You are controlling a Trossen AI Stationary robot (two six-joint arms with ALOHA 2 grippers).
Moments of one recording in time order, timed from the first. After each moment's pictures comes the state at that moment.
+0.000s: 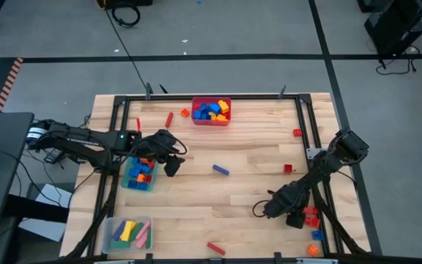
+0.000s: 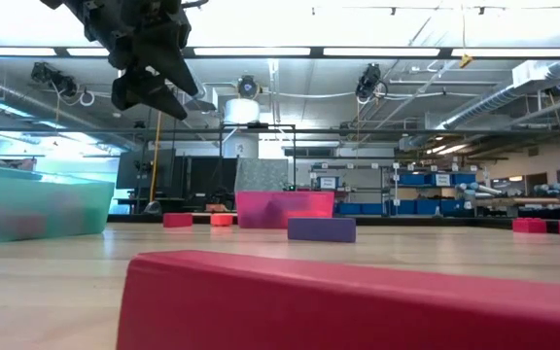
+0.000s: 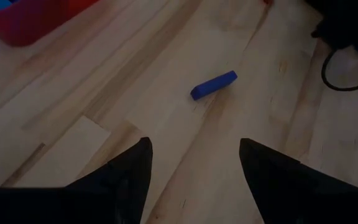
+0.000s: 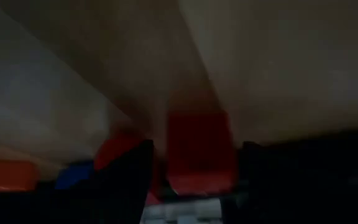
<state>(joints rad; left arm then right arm) -0.07 1.11 0.81 -0.46 -0.19 -0.67 0.65 1.75 0.83 -1.03 -0.58 0.94</state>
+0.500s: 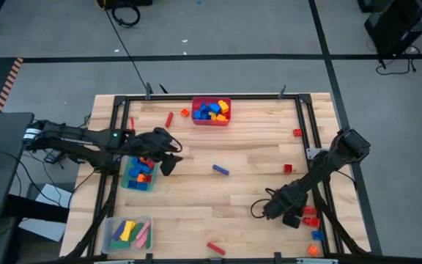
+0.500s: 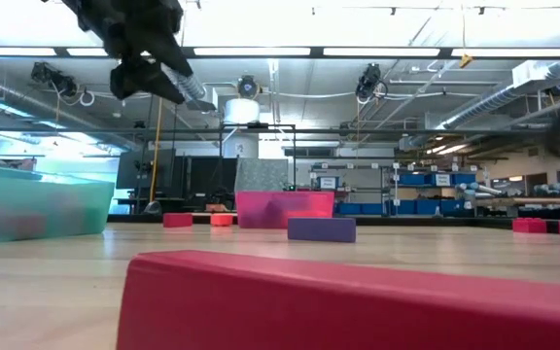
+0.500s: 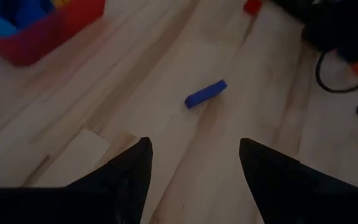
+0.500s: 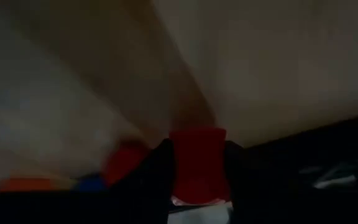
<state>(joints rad) -0.07 1.05 0.81 -0.47 -0.19 -0.62 0.65 1.73 0.88 -1.07 -0.49 1.03</state>
